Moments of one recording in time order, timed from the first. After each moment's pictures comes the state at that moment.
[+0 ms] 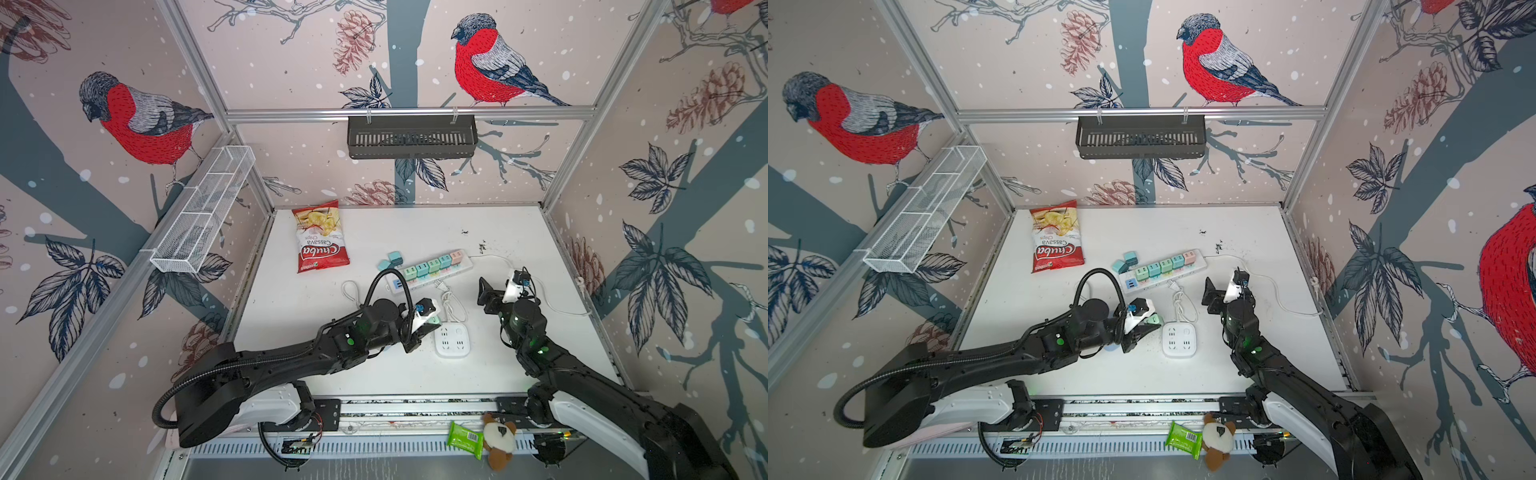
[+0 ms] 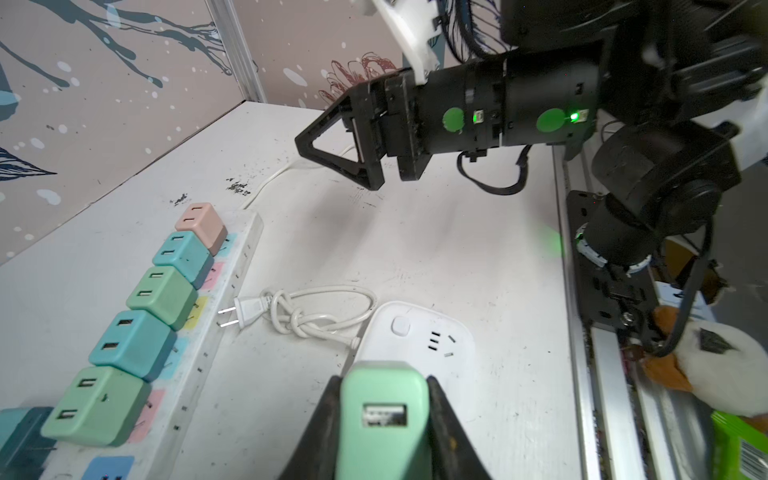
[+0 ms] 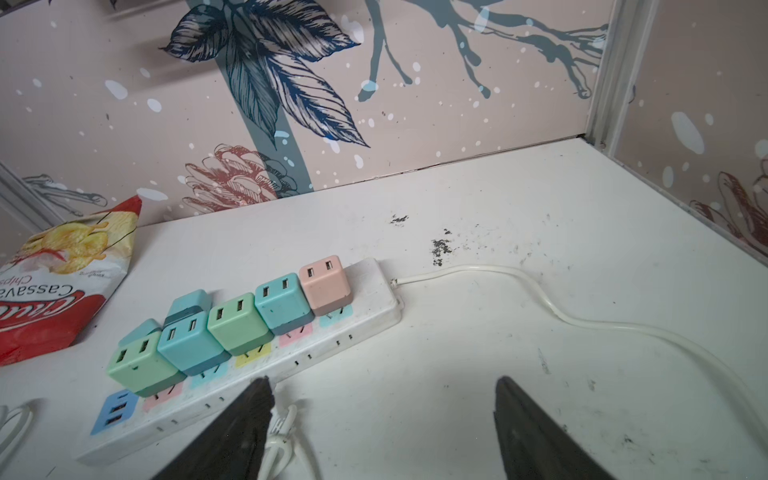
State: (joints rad) left arm -1.03 1.24 0.60 0.29 0.15 0.14; right arm 0.50 0.83 0.18 0.46 0.39 0.32
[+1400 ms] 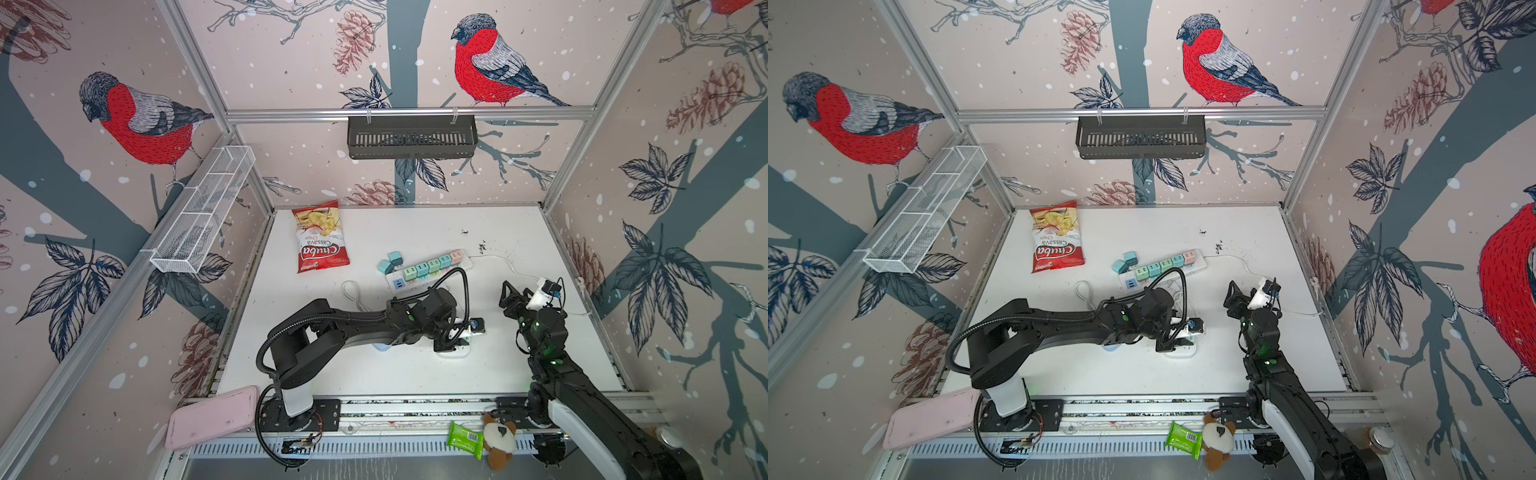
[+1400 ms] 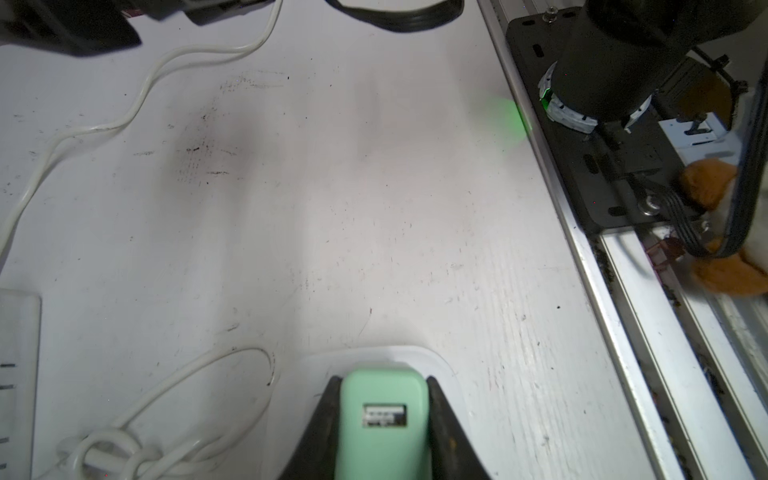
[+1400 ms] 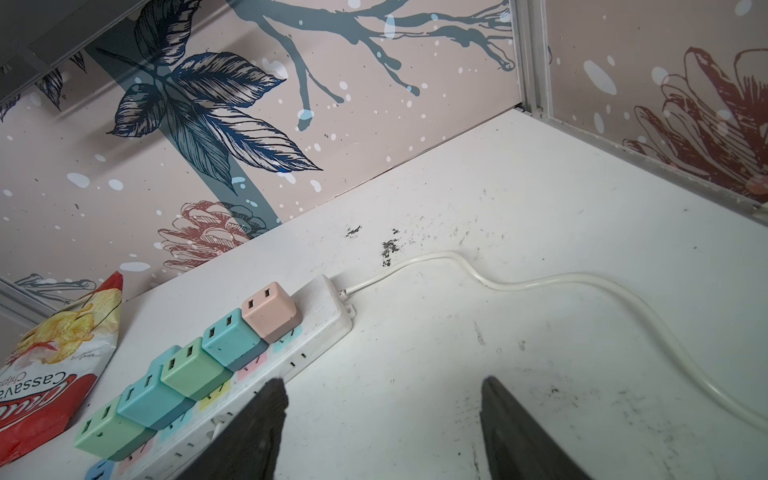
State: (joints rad) left arm -1.09 1.79 1.04 0.01 0.38 0.50; right arm 0.19 0.69 0.06 0.47 0.15 0.45
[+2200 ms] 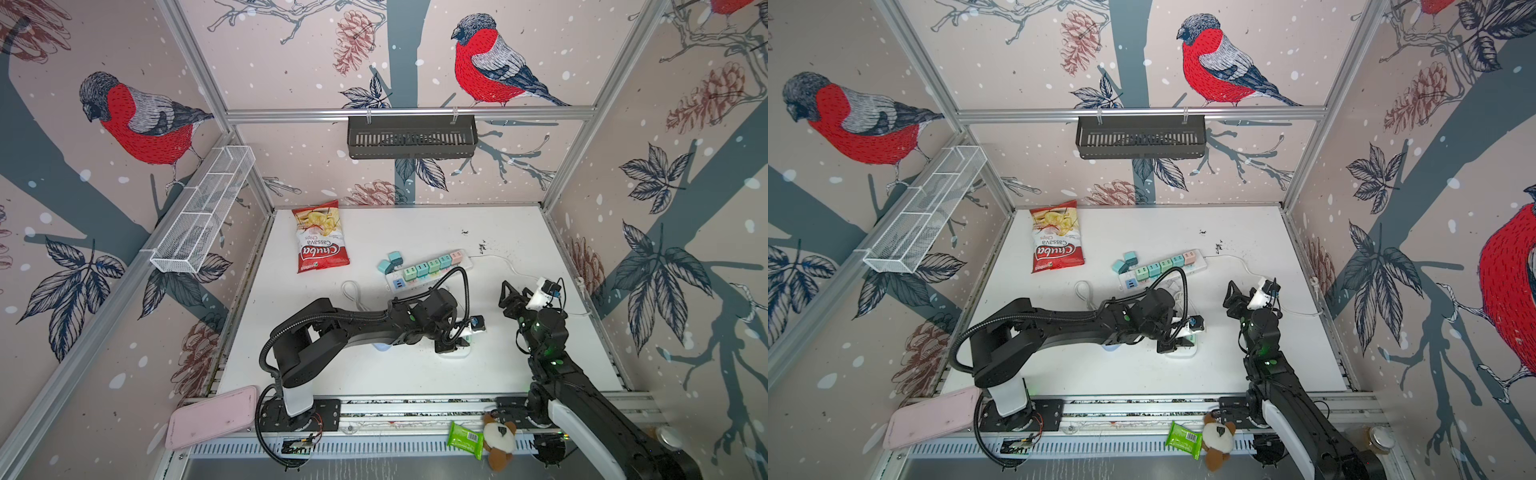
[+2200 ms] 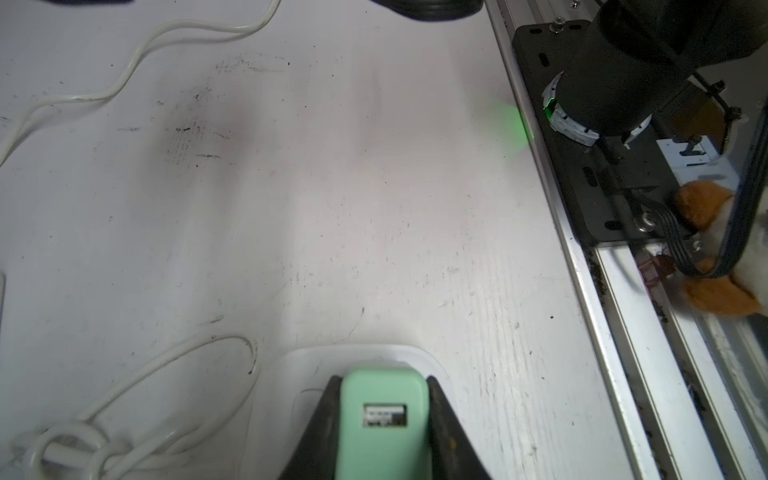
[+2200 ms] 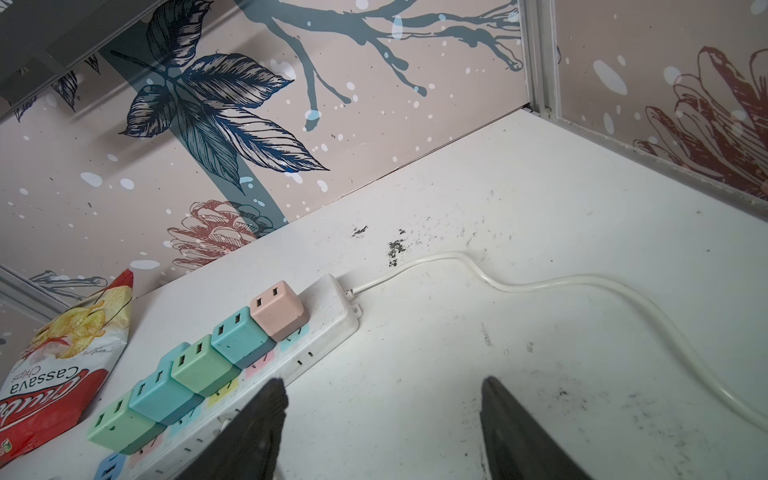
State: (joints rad) left arm -1.09 1.80 1.04 0.00 0.38 0.42; right arm 0.19 0.68 0.05 0.47 0.13 0.45
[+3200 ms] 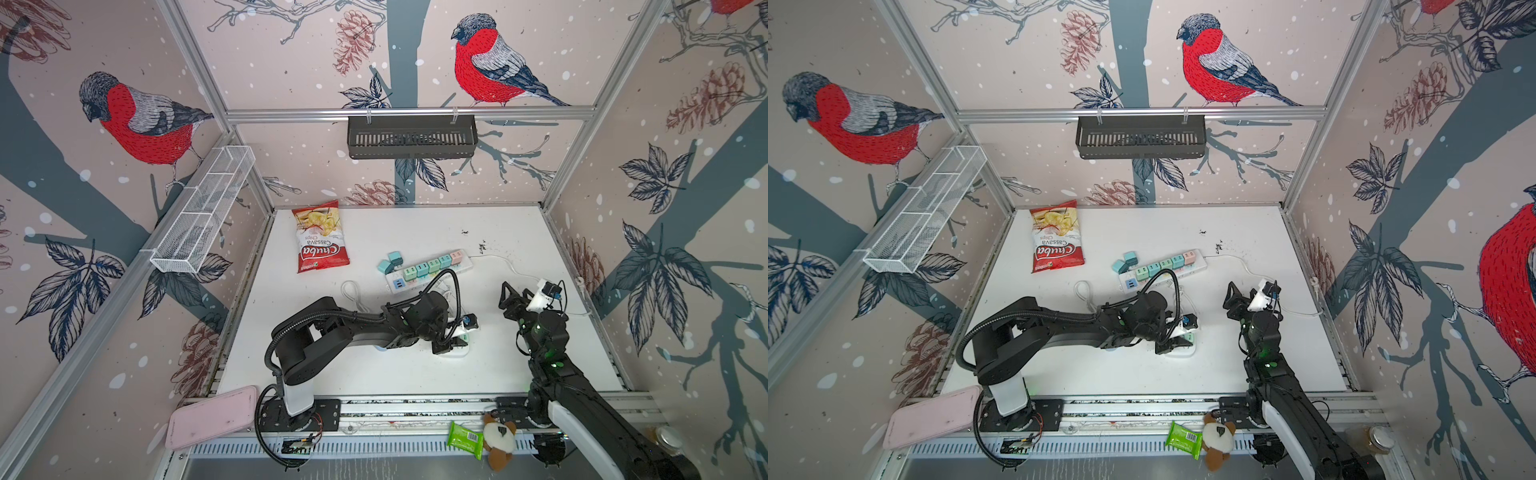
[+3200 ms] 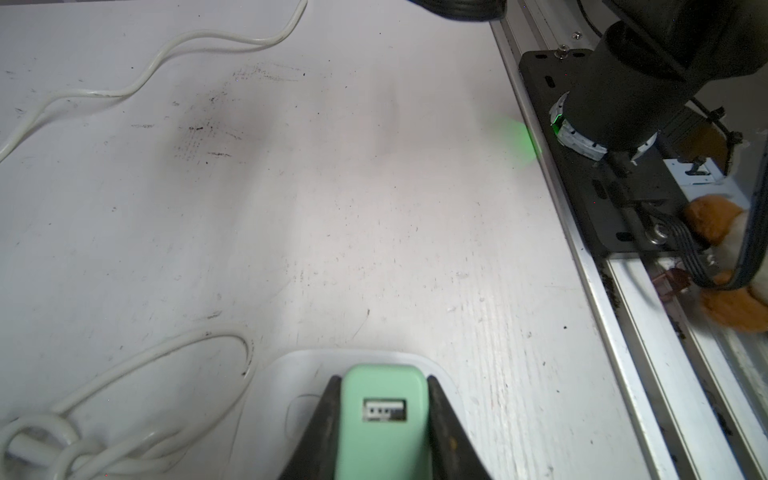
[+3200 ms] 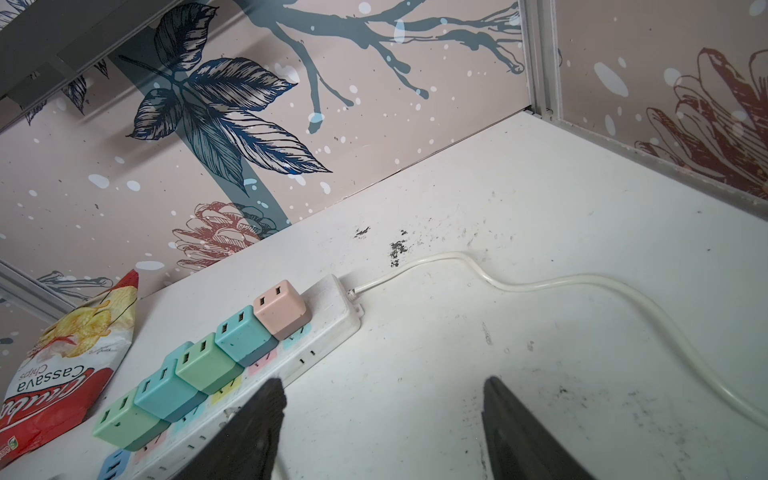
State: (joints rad) left arm -1.06 1.82 0.93 0.20 0.41 0.37; right arm 0.19 0.65 0.04 0.47 0.13 0.45
